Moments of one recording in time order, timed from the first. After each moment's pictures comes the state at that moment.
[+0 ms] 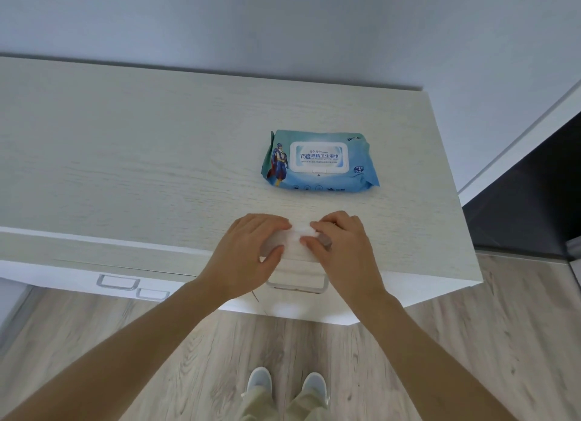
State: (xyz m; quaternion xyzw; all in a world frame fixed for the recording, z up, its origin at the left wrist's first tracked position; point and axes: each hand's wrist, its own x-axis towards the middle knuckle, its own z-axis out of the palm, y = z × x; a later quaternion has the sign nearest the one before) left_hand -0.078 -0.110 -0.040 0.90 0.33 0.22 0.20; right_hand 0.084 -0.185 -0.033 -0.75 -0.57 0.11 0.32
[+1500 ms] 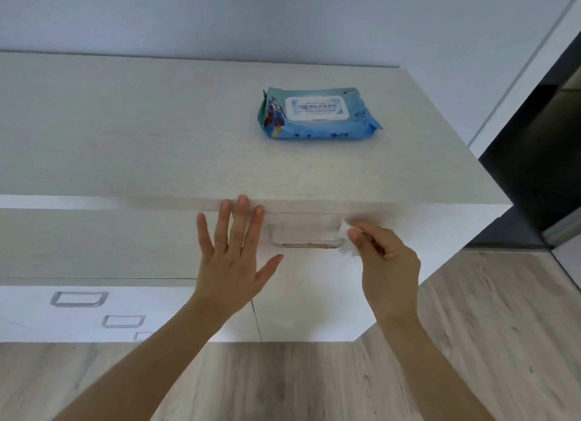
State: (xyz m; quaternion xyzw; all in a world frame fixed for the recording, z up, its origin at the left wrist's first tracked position) left_hand -0.113 -0.117 -0.185 0.85 0.30 0.36 -0.22; right_hand 0.051 -0.255 -0.117 -0.72 -0.31 0.13 0.61
